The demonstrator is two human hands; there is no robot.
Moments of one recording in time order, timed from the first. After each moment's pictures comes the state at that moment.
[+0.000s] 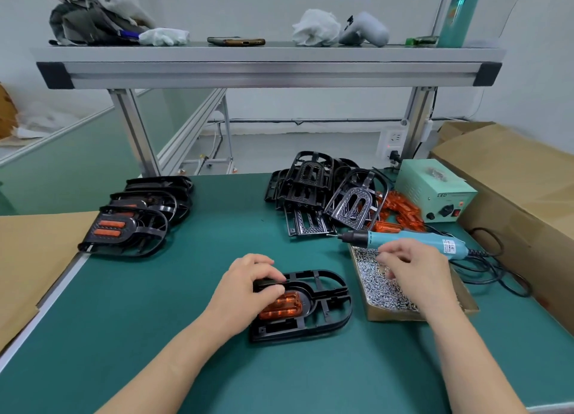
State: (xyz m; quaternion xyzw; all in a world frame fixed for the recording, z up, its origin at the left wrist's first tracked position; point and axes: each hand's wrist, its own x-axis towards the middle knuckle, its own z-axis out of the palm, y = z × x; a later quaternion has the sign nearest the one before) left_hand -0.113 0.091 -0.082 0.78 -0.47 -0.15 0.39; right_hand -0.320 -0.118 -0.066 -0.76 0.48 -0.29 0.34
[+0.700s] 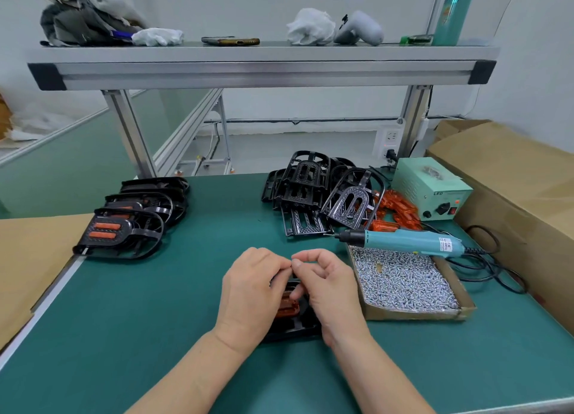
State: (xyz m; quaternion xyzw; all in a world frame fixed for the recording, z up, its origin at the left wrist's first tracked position) left_hand -0.143 0.073 -0.078 0.72 -0.52 0.19 0.42; right_hand -0.242 -0.010 -0.073 -0.59 0.32 -0.35 0.66
